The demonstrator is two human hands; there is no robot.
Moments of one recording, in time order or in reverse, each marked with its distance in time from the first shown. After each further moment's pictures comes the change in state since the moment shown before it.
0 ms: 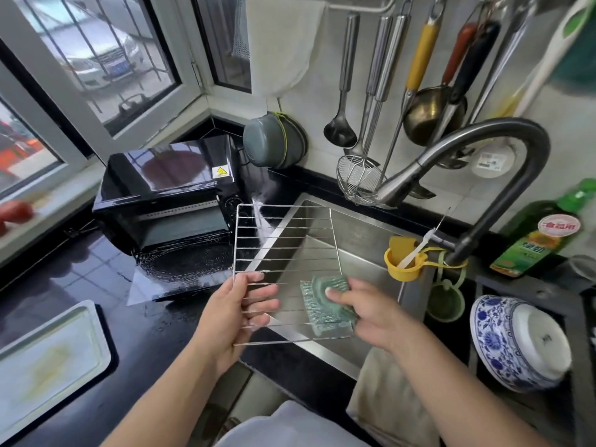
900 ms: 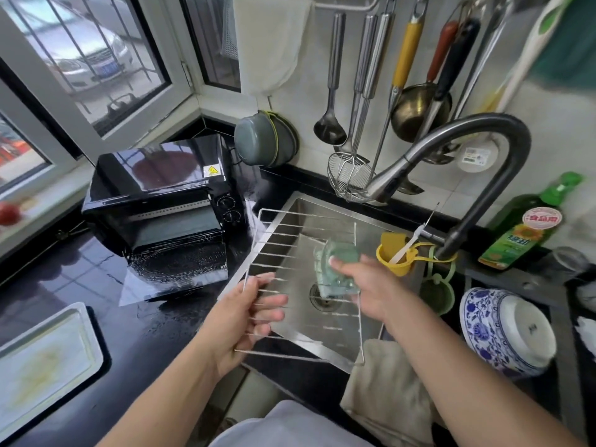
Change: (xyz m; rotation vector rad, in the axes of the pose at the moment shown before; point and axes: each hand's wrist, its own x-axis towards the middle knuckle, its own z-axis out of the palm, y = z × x) left_hand -0.010 -0.006 0.010 0.069 -0.121 -0.121; right_hand -0.008 -0.035 -0.002 -0.016 0.204 -0.043
